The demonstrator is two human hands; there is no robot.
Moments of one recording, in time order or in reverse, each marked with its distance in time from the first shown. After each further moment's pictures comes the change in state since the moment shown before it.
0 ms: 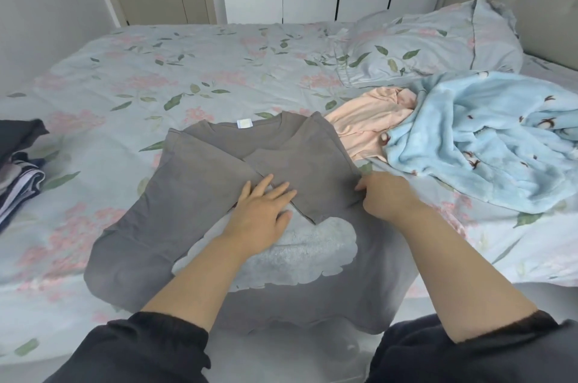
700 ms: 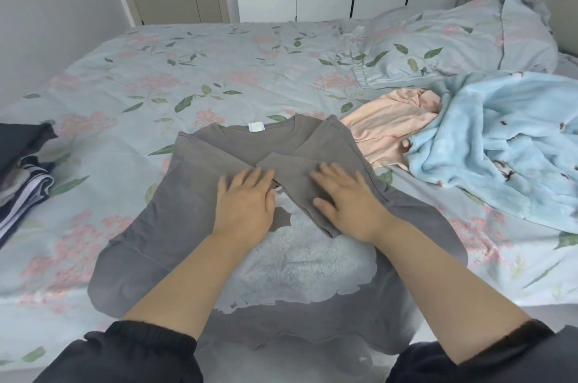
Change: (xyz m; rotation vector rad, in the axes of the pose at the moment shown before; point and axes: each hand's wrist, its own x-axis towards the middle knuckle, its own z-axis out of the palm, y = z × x) left_hand 0.015 -0.027 -0.020 0.124 0.138 -0.281; right_hand 0.028 -0.050 0.037 0.132 0.062 -0.425
